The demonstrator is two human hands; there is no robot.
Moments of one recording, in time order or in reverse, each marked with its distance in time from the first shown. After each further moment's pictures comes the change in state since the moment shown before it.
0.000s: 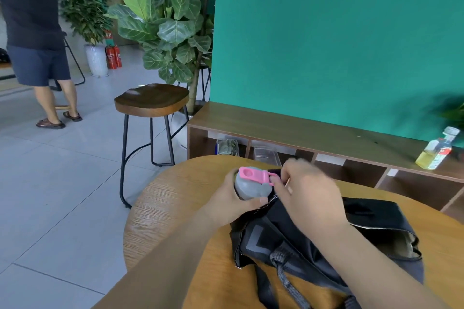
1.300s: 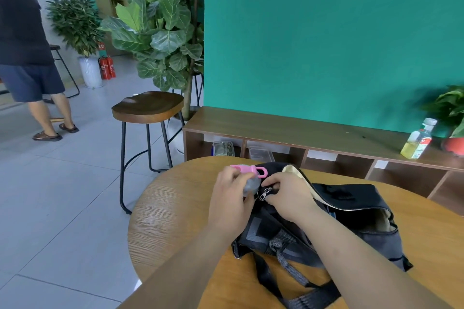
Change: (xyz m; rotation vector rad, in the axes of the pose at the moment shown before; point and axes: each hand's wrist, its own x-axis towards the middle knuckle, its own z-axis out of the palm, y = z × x) left_hand -0.051 0.037 0.035 0.650 0.440 0.425; right_hand -0.012 0.012 0.040 0.440 -0.412 0.407
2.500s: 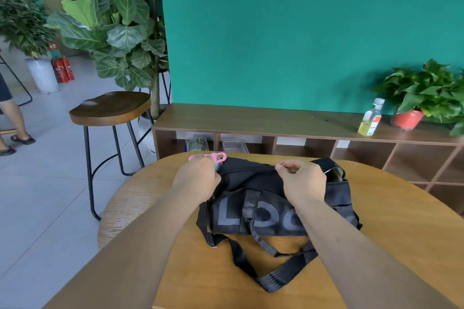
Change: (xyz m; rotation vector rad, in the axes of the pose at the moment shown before) left_hand 0.062 0.030 -0.033 0.493 -0.561 -0.227; right_hand -0.035 0.056 -0.042 0.368 0.493 0.267
